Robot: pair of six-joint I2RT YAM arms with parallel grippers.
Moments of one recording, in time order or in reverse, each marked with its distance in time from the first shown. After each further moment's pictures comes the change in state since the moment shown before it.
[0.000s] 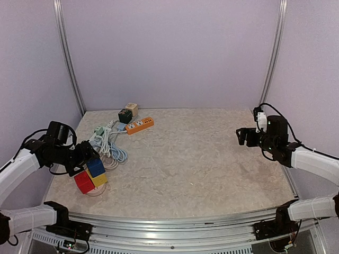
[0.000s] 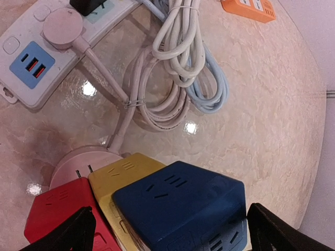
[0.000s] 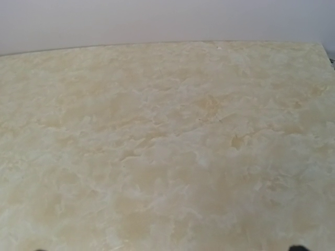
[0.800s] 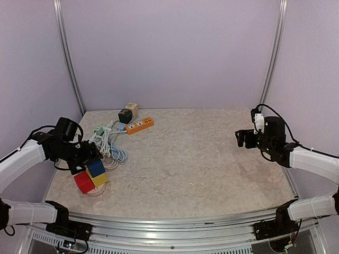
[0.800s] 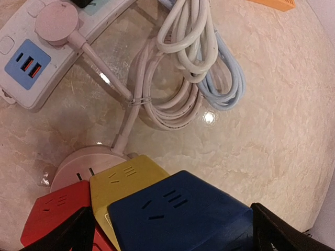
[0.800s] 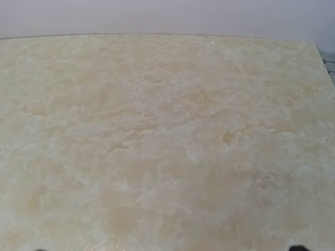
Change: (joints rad) left arm -0.059 0.136 0.072 -0.032 -0.059 0.002; right arm 0.026 0.029 -0.003 0.005 0.053 -0.048
